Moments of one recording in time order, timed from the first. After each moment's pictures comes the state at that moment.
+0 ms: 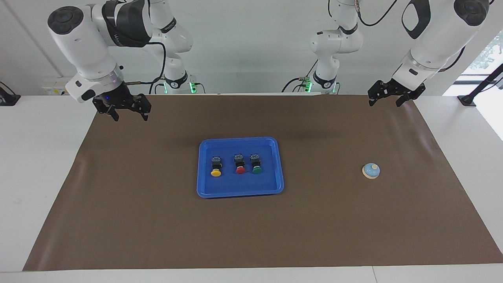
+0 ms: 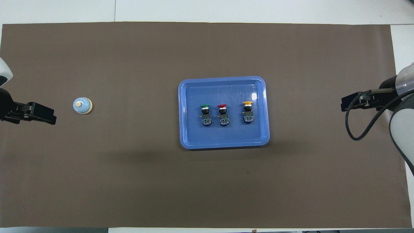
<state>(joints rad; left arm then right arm) -0.02 -0.05 -0.04 -1.68 -0.01 1.49 0.05 -0.04 -0.03 0.04 -1.76 0.00 1.66 0.01</state>
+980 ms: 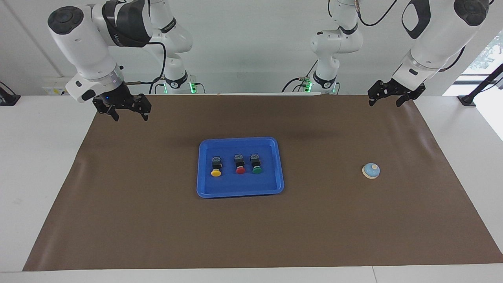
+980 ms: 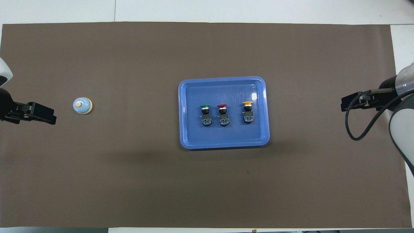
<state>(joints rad) -0.02 -0.05 -0.04 -1.68 -0.01 1.49 0.05 -0.04 -0.03 0.04 -1.76 0.00 1.66 0.01</state>
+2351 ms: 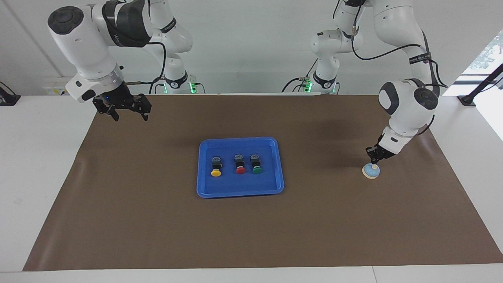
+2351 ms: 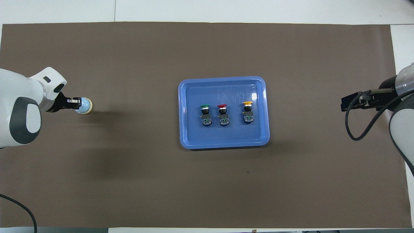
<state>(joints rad) 0.05 0.18 -0.03 -2.05 -0.01 2.27 0.05 -0.04 -0.03 0.04 -1.76 0.00 1.66 0.01</state>
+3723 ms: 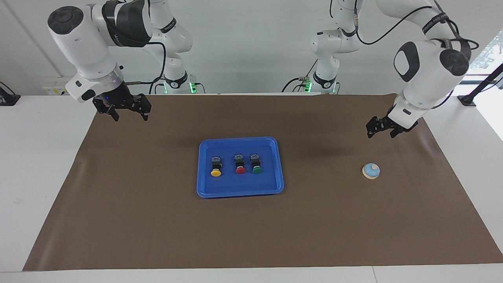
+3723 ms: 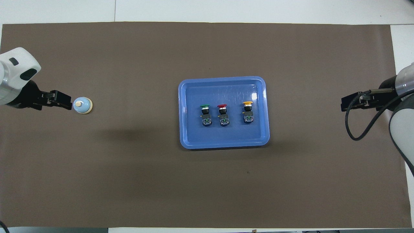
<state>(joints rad) 0.01 0.03 -0.05 -1.78 -0.01 1.72 0.05 -0.04 -0.03 0.04 -1.76 0.00 1.66 0.01</state>
